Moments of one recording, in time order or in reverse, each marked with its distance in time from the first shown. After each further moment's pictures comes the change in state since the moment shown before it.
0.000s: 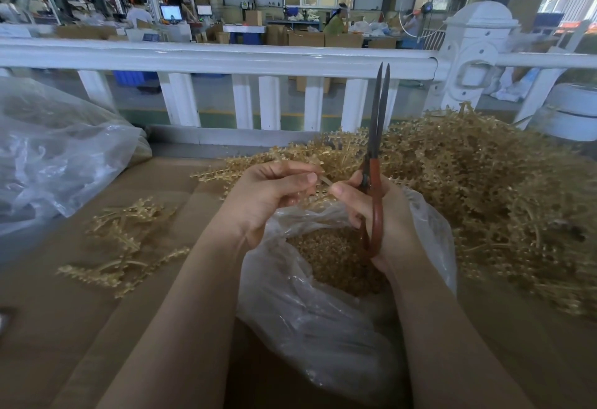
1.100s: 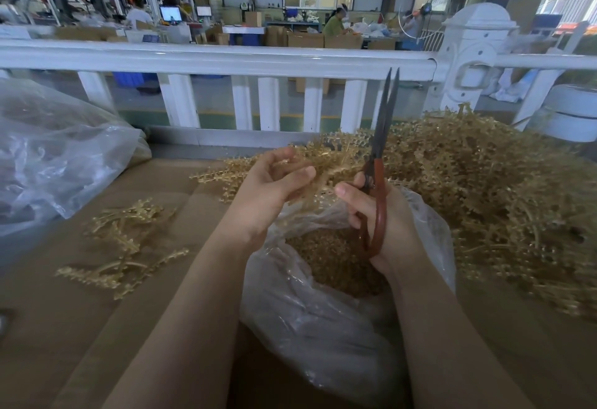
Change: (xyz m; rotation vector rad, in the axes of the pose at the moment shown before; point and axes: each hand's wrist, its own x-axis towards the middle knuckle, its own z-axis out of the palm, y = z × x) left_hand 0.007 -0.010 0.002 0.001 0.127 0.026; right_hand 0.000 0.002 -0.004 0.000 0.002 0.037
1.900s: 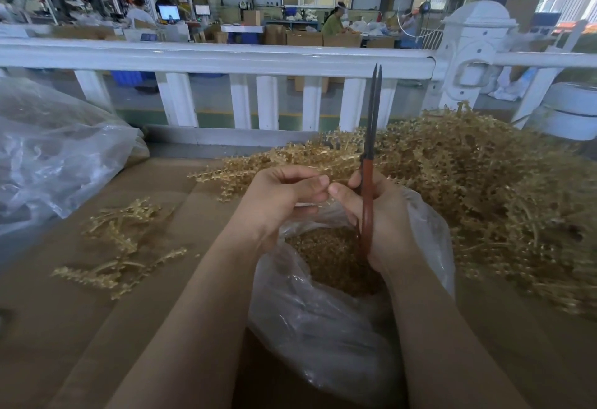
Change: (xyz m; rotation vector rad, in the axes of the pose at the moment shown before) left_hand -0.007 0.005 0.015 -0.016 -0.079 -0.076; right_hand 0.002 0.005 0.002 -0.125 0.046 -0.093
